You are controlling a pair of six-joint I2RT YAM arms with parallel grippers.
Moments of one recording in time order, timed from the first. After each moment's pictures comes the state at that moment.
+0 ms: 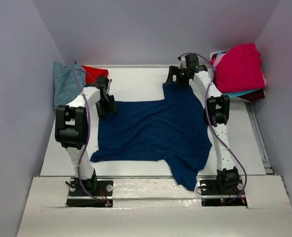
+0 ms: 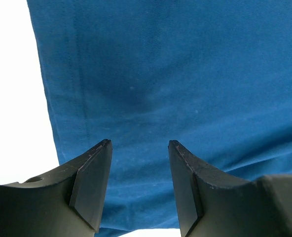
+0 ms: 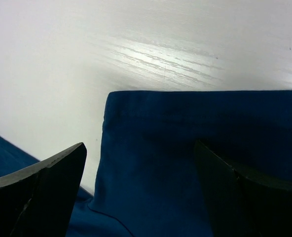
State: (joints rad) left arm -0.14 1.89 1.39 -0.83 0.04 -0.37; right arm 0.19 2.69 2.56 -0.76 -0.43 0.21
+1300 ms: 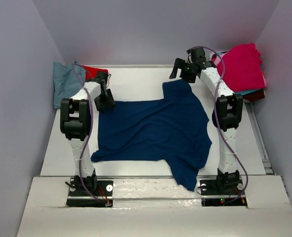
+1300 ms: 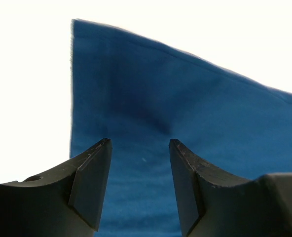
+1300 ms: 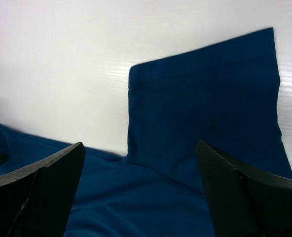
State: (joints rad) left arm -0.11 2.05 1.56 -0.78 -0.07 -0.43; right arm 0.19 2.33 2.21 -0.66 -0.28 0.38
